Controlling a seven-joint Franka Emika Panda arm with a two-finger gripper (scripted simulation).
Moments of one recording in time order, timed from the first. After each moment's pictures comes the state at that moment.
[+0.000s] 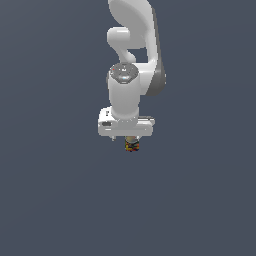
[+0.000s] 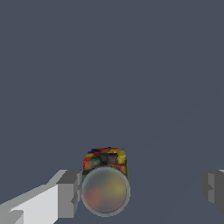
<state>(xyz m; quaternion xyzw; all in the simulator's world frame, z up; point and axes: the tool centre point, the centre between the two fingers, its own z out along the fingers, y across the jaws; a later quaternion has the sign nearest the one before) 0.003 -0.010 0.161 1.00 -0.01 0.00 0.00</state>
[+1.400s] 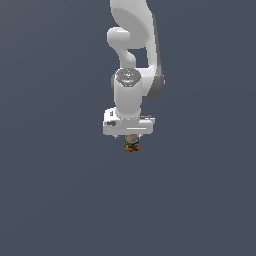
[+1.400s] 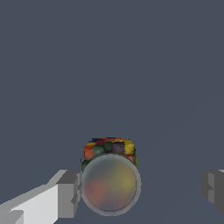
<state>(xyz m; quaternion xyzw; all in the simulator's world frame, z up) -0.024 -0.001 0.133 1.00 0.01 0.01 0.00</state>
